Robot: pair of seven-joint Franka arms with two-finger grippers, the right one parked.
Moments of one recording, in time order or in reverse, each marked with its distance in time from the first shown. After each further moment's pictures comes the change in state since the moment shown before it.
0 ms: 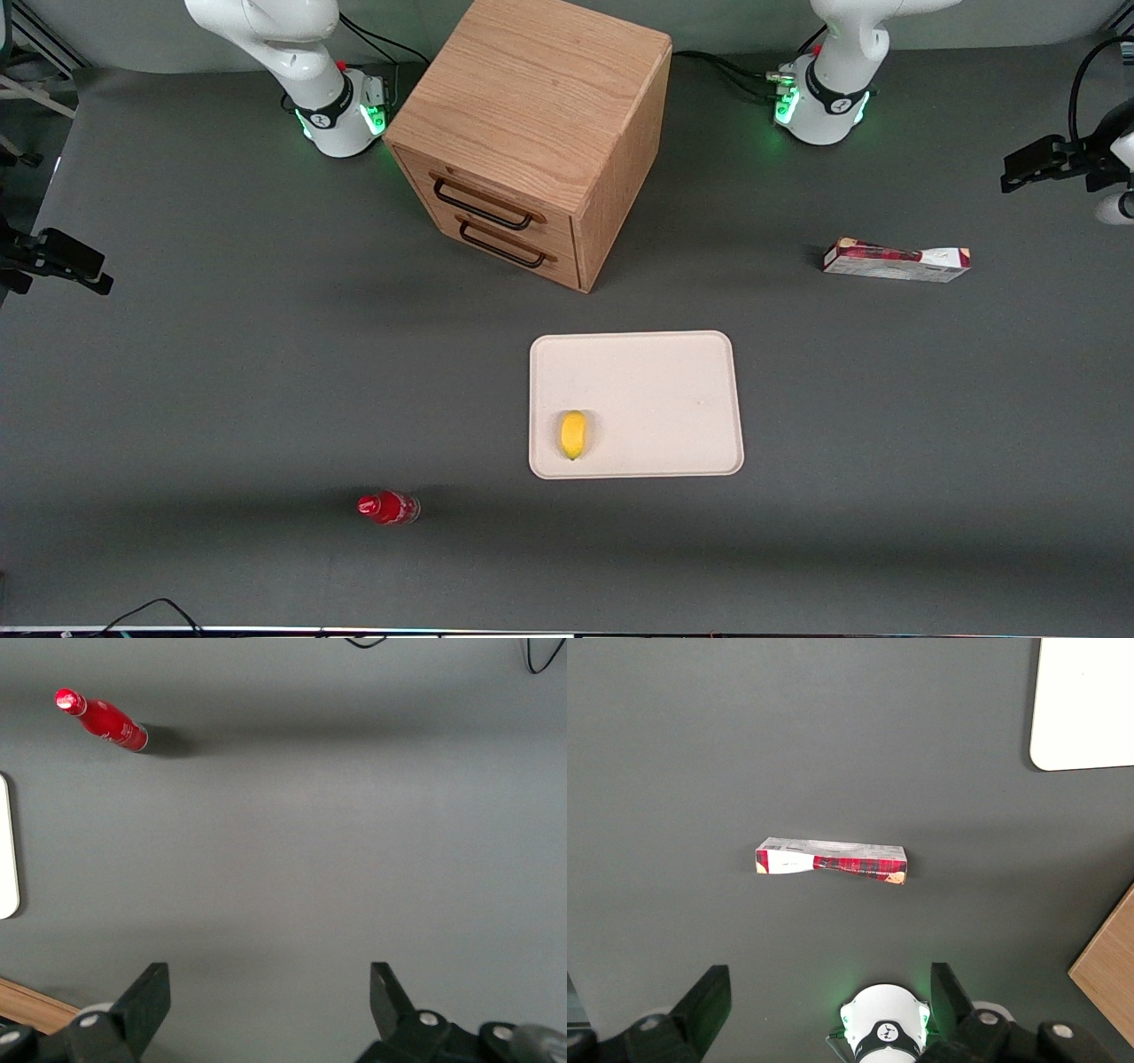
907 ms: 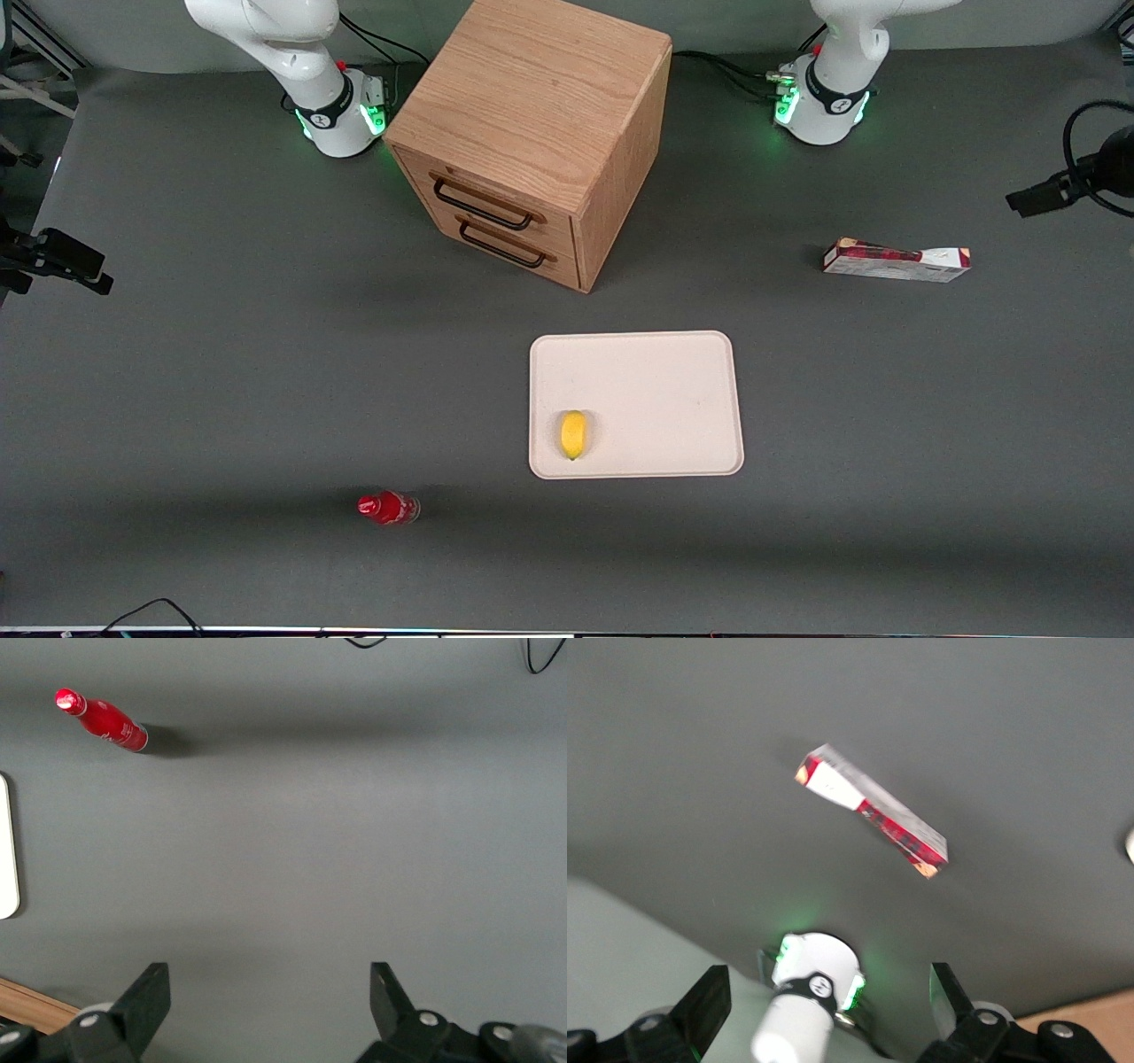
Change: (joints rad) arm 0.006 0.095 0.081 -0.040 0.018 -0.083 -0.588
